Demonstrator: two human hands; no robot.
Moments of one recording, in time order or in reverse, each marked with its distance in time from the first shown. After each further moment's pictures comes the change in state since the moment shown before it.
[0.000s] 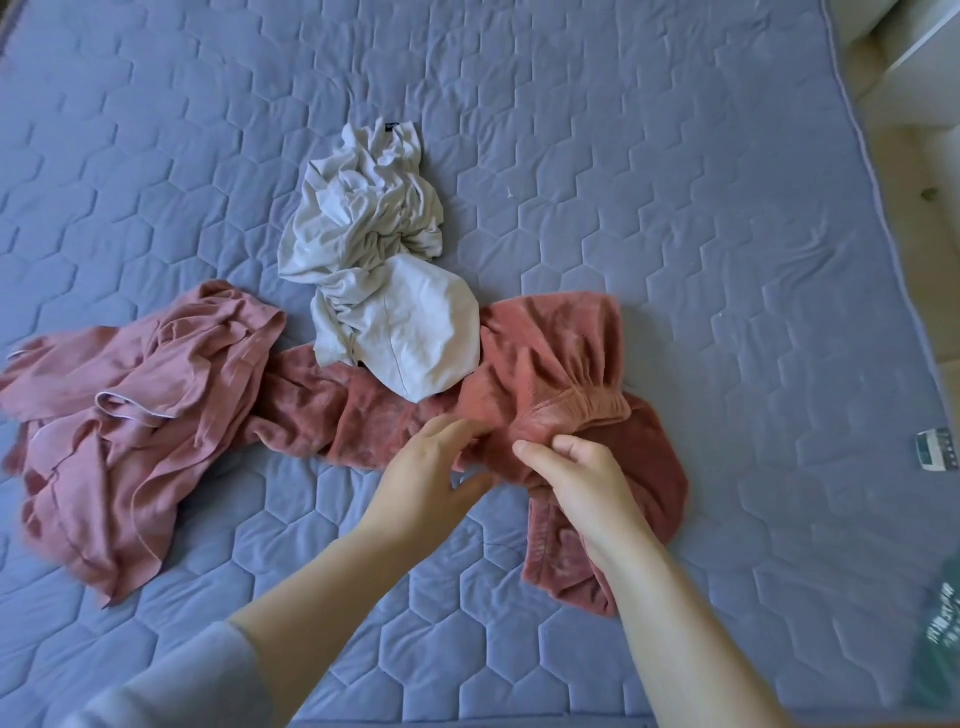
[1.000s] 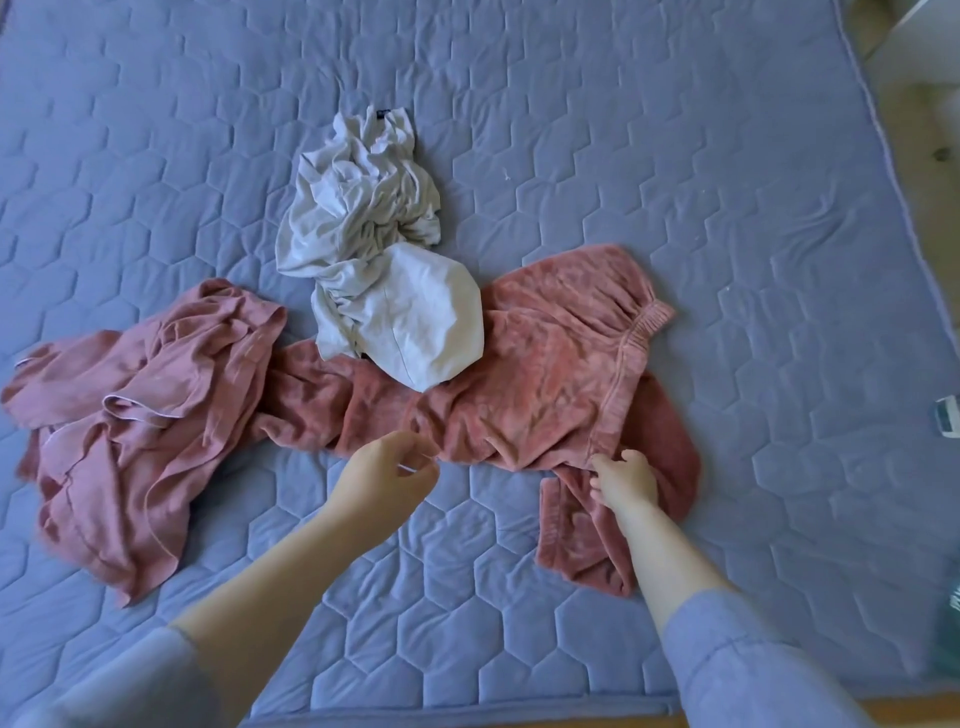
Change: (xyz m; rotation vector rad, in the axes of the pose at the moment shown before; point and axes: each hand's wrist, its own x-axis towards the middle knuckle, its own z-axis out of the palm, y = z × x) left_hand -0.010 -0.034 -0.021 -0.056 -0.101 -0.427; right_hand 0.088 0.116 -0.053 -0.098 0.407 0.338
